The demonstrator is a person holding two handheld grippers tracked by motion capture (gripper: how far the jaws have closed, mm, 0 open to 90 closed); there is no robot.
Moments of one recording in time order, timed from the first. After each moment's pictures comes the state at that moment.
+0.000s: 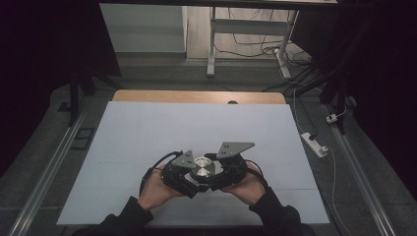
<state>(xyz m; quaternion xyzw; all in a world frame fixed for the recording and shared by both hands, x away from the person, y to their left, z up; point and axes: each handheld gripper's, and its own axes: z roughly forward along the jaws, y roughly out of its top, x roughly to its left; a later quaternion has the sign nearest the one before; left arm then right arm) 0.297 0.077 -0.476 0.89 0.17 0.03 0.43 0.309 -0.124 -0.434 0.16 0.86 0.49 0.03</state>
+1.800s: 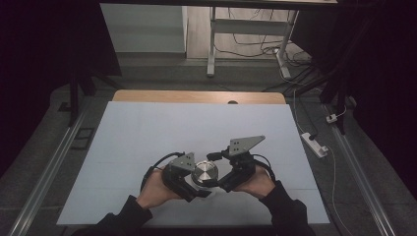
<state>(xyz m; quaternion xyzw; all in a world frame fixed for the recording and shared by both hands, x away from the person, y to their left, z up) 0.295 0.078 -0.469 0.88 0.14 0.01 0.45 0.319 -0.145 -0.425 0.09 0.84 0.53 -0.05</state>
